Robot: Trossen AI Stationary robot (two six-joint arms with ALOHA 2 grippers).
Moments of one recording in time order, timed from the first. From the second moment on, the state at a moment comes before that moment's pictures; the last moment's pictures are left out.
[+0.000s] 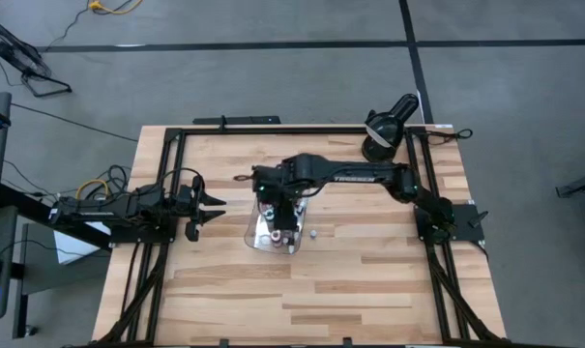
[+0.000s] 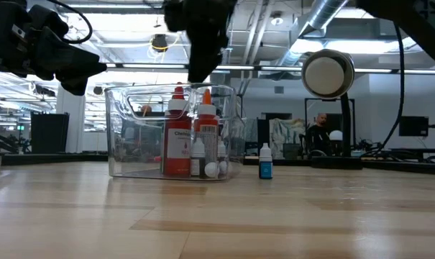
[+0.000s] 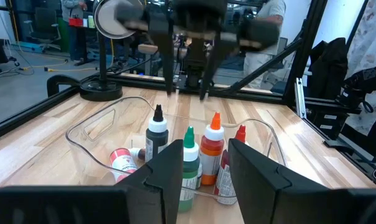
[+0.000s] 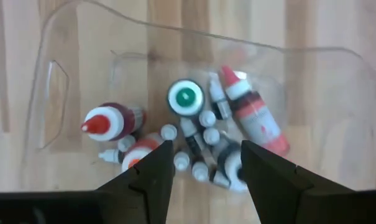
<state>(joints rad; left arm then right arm) 0.02 0.04 0.01 0.03 -0.01 -0.12 -0.01 2.29 2.33 -1.29 -0.01 -0.09</state>
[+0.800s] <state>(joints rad) 0.02 0.04 0.01 0.03 -0.01 -0.12 0.02 2.09 2.33 -1.57 0.00 0.12</state>
